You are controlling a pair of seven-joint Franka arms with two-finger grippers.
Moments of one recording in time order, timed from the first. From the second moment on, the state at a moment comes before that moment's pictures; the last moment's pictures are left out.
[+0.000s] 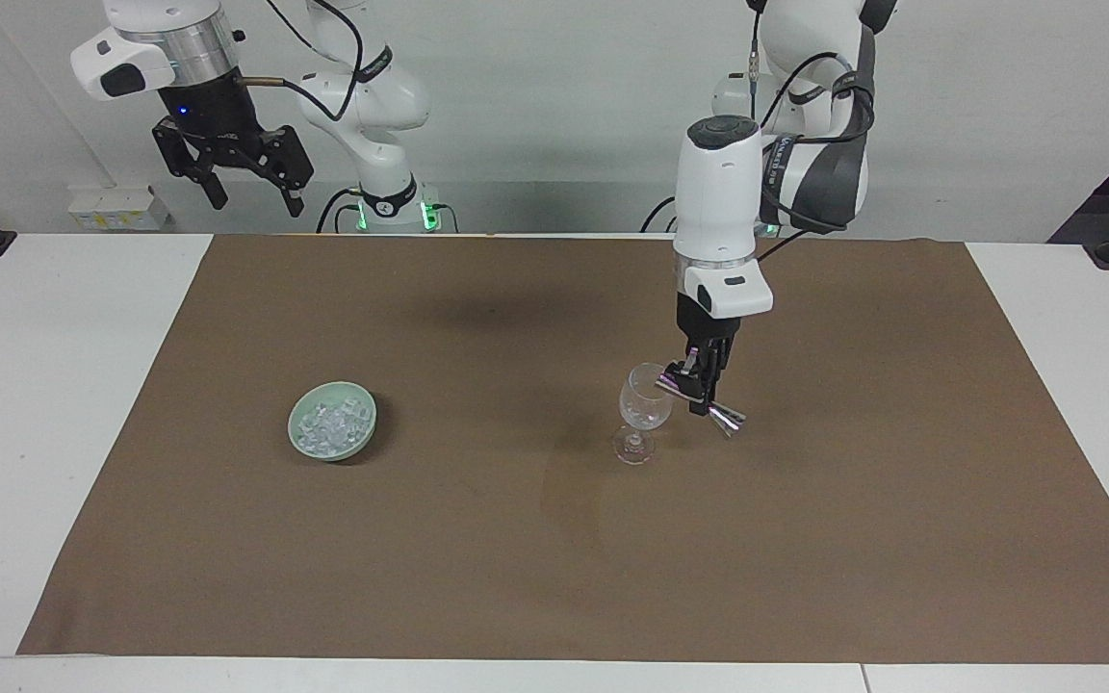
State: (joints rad) left arm -0.39 0.23 -0.13 -1.69 0.35 2.24 -1.56; right arm -0.03 -0.04 0.07 -1.43 0.00 1.44 0.19
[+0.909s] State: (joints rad) left arm -0.41 0.23 -0.13 -1.70 0.46 2.24 -1.56; right arm -0.03 -0.04 0.07 -1.43 0.00 1.44 0.19
